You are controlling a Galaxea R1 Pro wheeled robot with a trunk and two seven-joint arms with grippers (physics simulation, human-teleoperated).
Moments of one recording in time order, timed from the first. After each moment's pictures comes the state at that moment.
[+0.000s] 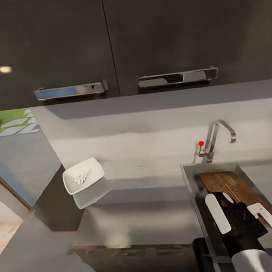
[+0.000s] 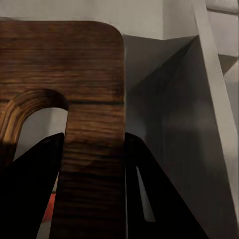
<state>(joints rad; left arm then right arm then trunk) 0.36 0.07 -0.04 -0.95 0.07 -0.09 0.00 -0.51 0.11 -0.16 -1.18 -0.52 0.04 -1.54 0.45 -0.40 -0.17</state>
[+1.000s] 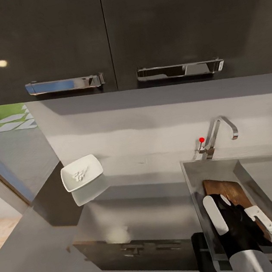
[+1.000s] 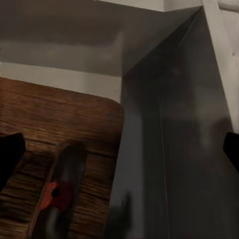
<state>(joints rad) 0.37 0.07 -0.04 -0.95 0.07 -0.09 0.00 -0.51 0.12 -0.16 -1.15 -0.52 0.00 -1.53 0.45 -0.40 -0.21</state>
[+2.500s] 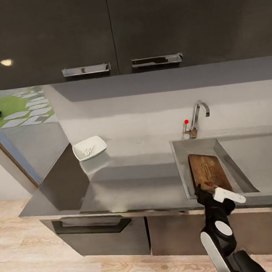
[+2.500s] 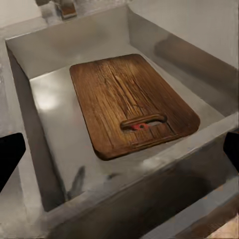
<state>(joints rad) 0.36 0.07 -0.04 -0.94 0.07 -0.09 0.00 -0.19 0.10 0.17 -1.61 -0.24 0.21 -0.77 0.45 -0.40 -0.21</state>
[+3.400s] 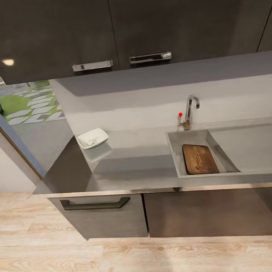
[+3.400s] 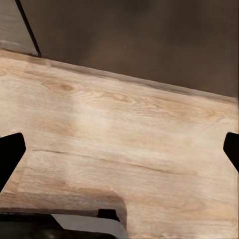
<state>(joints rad) 0.36 0.07 -0.03 -0.94 0.07 -0.09 0.00 0.11 -0.14 0.54 -0.77 -0.25 -0.40 -0.39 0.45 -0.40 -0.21</state>
